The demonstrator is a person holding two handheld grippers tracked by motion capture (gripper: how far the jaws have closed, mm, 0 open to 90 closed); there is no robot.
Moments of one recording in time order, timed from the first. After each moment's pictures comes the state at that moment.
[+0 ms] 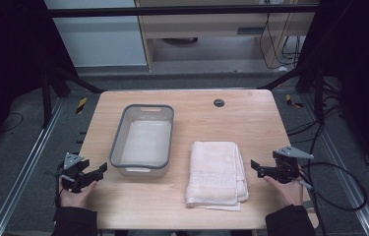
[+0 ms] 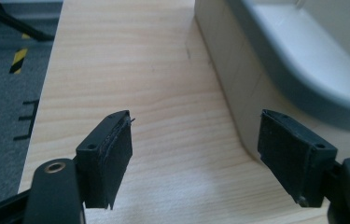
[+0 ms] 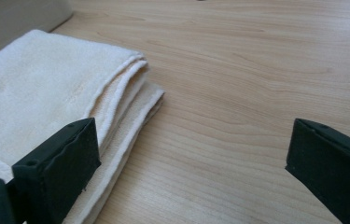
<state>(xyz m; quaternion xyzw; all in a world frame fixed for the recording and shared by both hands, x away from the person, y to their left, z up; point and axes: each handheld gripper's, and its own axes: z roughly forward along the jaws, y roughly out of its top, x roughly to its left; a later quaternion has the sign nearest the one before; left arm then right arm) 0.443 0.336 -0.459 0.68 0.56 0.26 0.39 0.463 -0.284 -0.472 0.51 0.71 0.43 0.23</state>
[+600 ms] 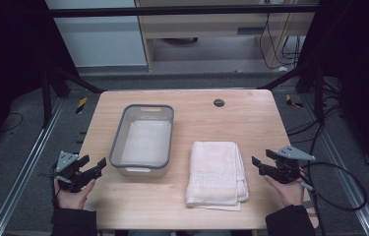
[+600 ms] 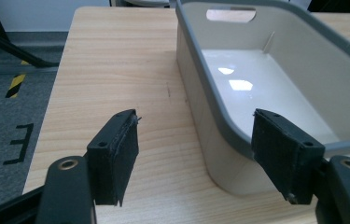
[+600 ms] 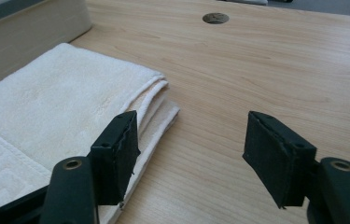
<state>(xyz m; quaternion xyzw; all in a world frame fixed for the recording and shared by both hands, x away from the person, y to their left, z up) 0.429 0.325 -0.430 0.66 0.55 0.28 0.43 0.453 -0.276 -0.455 0.47 0.72 0.45 0.25</state>
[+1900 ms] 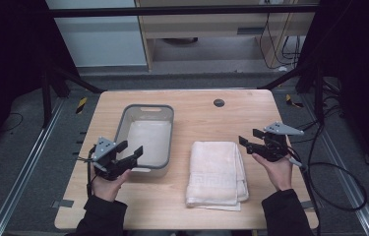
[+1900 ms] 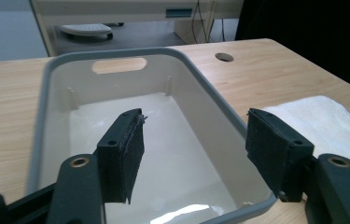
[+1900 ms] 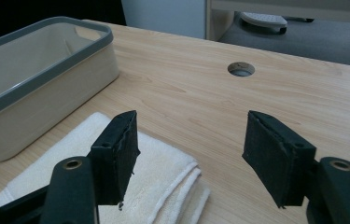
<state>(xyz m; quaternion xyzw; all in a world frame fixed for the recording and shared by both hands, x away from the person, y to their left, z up) 0.445 0.218 -0.394 0.70 0.46 0.25 0.49 0.495 -0.240 -0.404 0.45 0.72 0.48 0.24</state>
